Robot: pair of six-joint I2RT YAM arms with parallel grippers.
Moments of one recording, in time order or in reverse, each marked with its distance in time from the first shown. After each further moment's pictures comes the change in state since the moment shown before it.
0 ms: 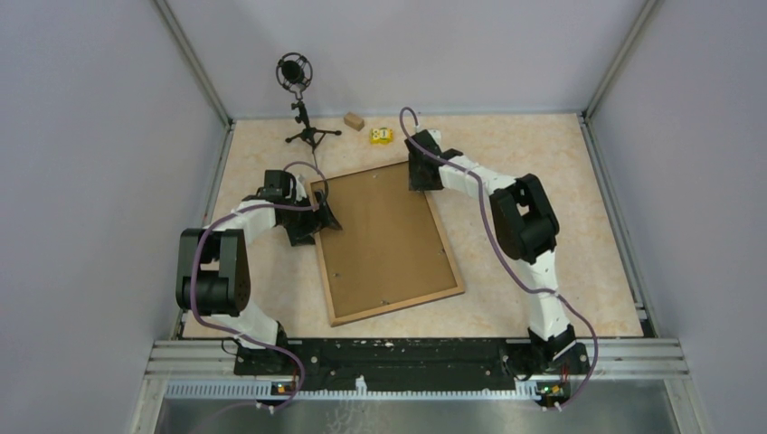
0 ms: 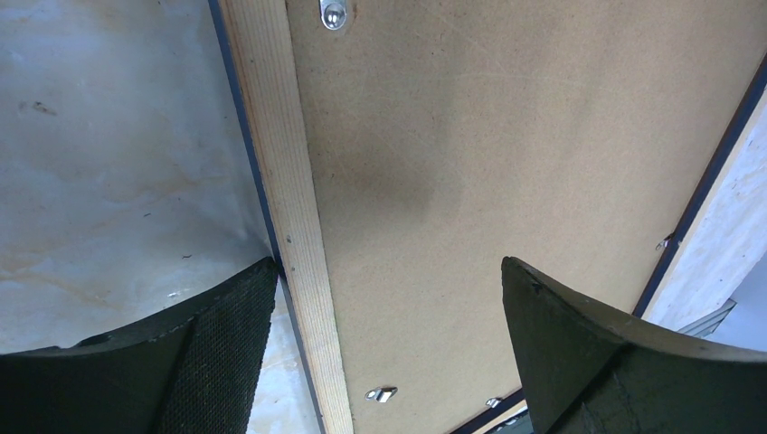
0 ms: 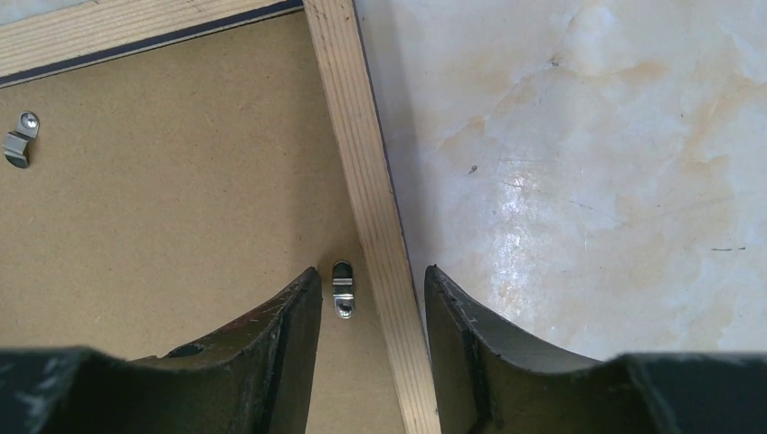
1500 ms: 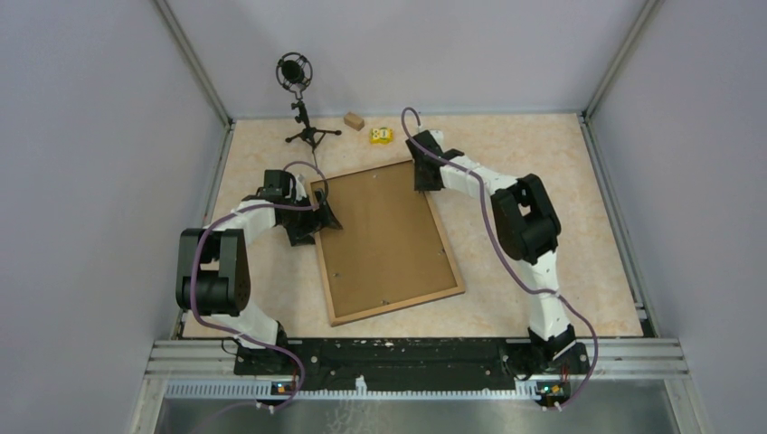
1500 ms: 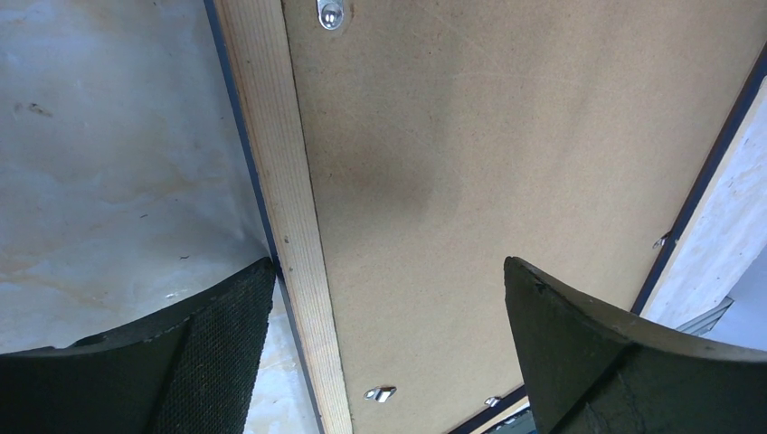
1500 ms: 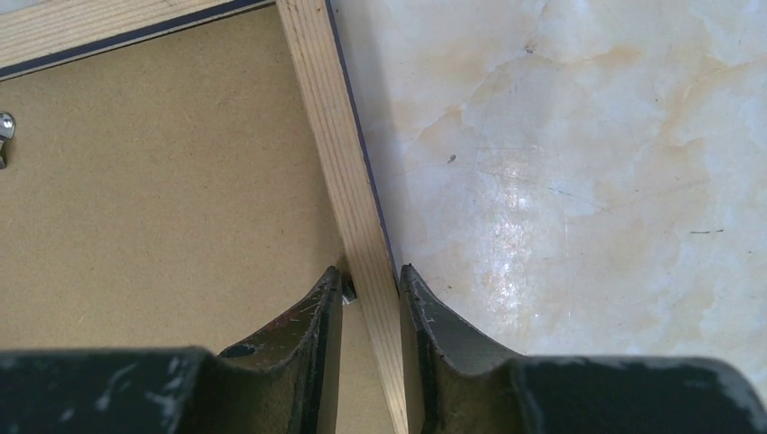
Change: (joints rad) left arm 0.001 0.000 -0.001 0.004 0.006 0.000; right arm 0.002 -0.008 -0.010 -0.019 0.022 0.016
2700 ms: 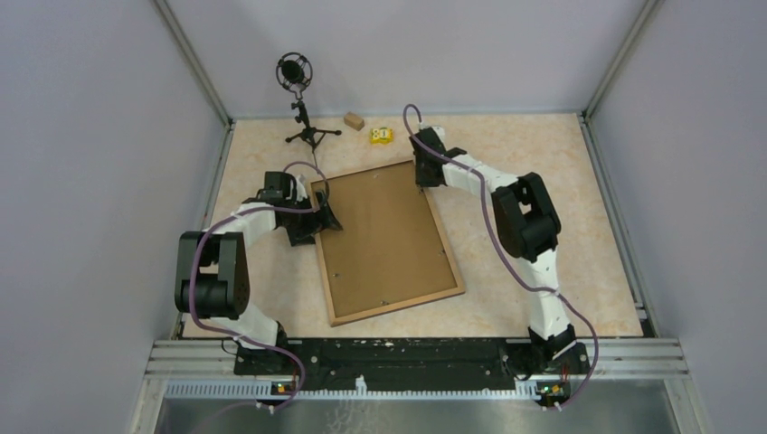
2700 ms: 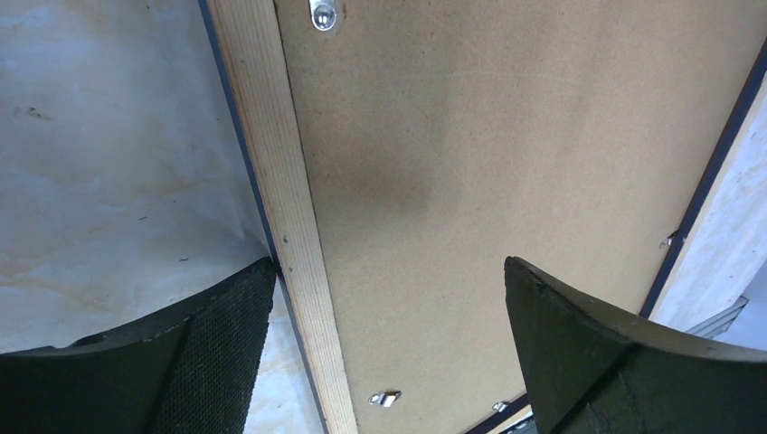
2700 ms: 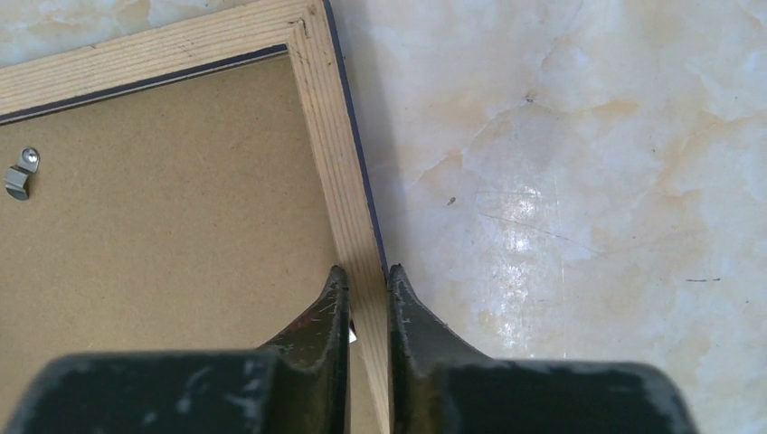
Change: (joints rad) left arm -0.003 -0.020 -0.025 0.029 -0.003 0.017; right arm -0.033 0.013 0.004 0.064 -0.032 -0.032
